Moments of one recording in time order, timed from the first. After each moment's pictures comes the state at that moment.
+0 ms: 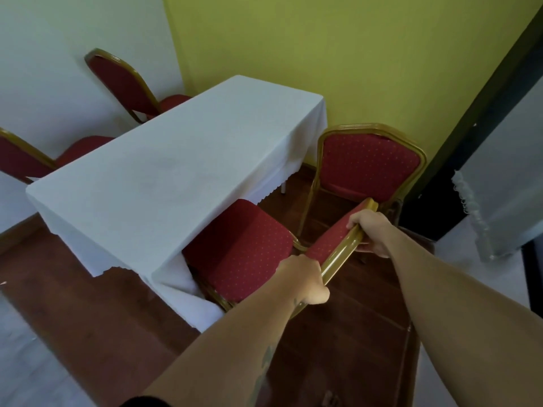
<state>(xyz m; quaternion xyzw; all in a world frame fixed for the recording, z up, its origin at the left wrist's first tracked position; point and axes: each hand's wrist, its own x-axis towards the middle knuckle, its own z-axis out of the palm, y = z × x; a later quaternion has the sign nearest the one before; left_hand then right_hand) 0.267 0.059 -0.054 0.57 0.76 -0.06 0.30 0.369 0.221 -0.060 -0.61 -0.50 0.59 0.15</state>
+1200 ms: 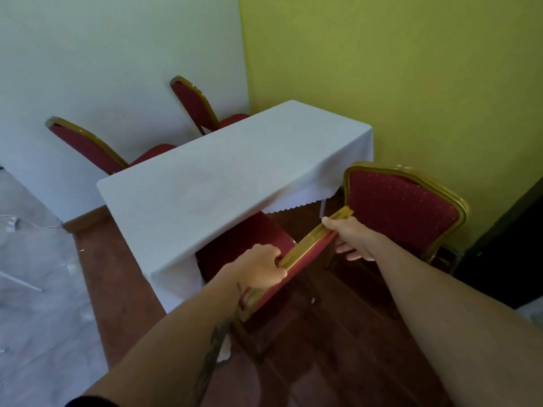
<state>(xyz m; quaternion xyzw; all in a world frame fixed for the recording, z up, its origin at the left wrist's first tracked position) 0.227 0.122 -0.044 0.42 0.85 0.09 0.30 0.336 0.333 -0.047 -0.45 -0.69 0.56 -0.05</state>
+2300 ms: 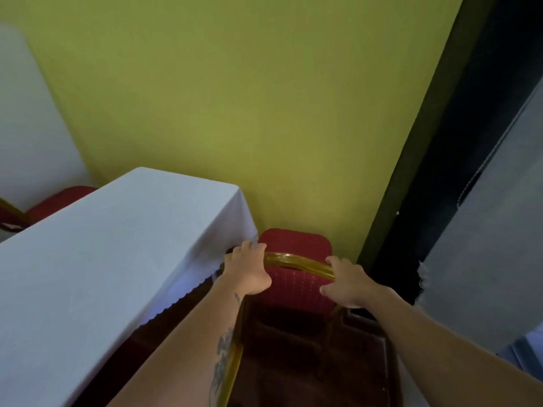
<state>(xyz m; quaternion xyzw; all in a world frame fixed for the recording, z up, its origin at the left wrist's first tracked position) 0.189 0.518 -0.024 0.59 0.78 0.05 0.18 0.410 0.586 -0.033 -0.57 -0.78 0.25 -0.05</state>
